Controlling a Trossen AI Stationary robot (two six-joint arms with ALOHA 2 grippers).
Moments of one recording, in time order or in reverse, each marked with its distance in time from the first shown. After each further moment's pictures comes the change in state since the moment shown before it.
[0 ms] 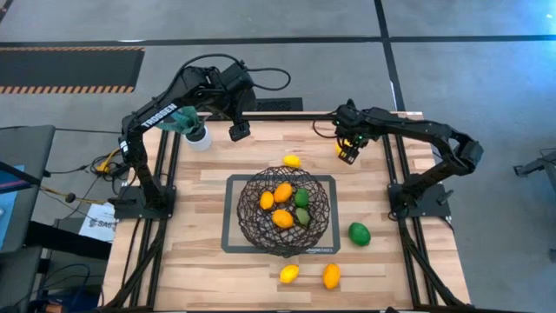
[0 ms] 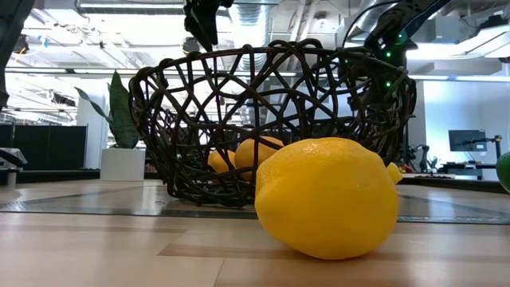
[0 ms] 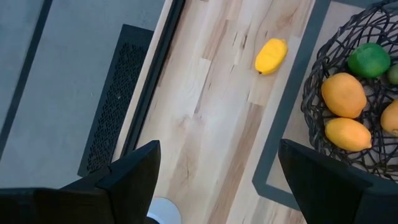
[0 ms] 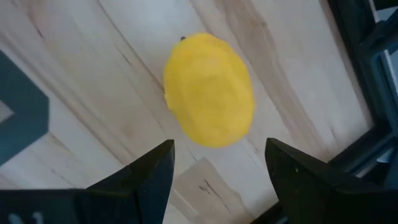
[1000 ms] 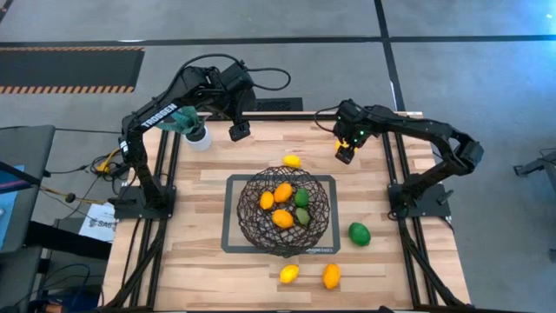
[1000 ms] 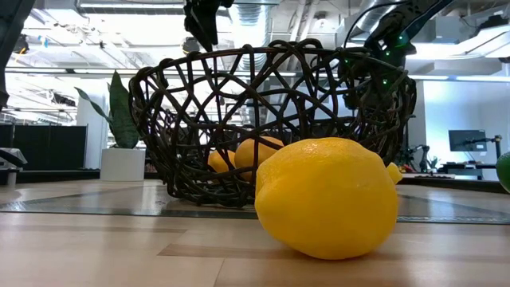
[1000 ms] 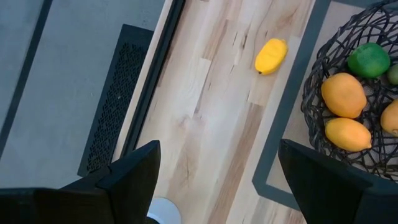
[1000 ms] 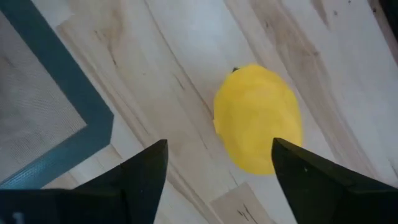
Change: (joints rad) left arm 0.000 0.000 0.000 0.000 0.000 0.000; right arm -0.041 0.000 0.000 0.069 -0.218 -0.051
